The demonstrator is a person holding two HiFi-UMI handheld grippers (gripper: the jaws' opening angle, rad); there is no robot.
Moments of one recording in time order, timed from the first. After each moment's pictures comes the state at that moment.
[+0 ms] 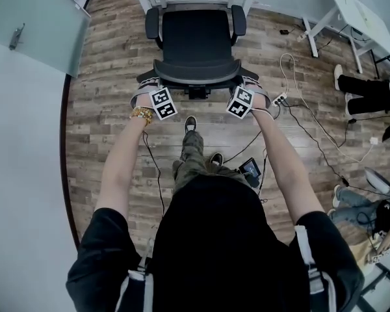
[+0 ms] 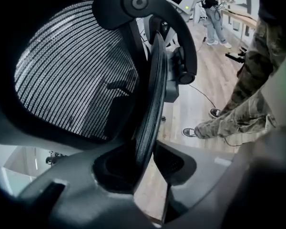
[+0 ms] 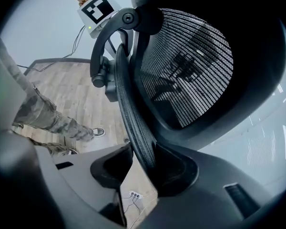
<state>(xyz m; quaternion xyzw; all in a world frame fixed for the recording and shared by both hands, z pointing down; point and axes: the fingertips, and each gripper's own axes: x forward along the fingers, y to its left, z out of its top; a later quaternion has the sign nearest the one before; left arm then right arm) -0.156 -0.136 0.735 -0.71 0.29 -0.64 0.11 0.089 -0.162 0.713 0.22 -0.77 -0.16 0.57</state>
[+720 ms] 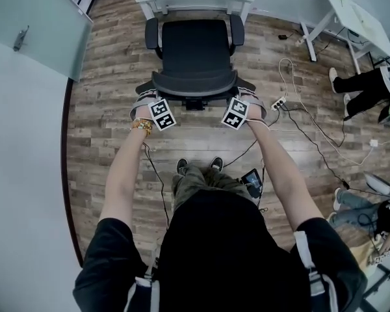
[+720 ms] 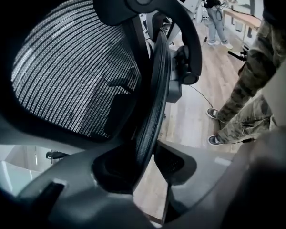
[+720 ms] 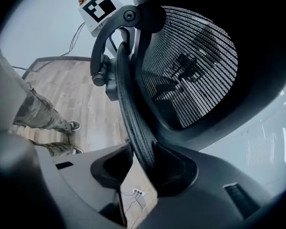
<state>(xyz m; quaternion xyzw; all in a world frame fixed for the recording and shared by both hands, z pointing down) -0.159 -0.095 0.737 -0.70 0.30 -0.64 0.09 0.086 -0.120 0.714 0.21 -0.77 -0.16 0.58</state>
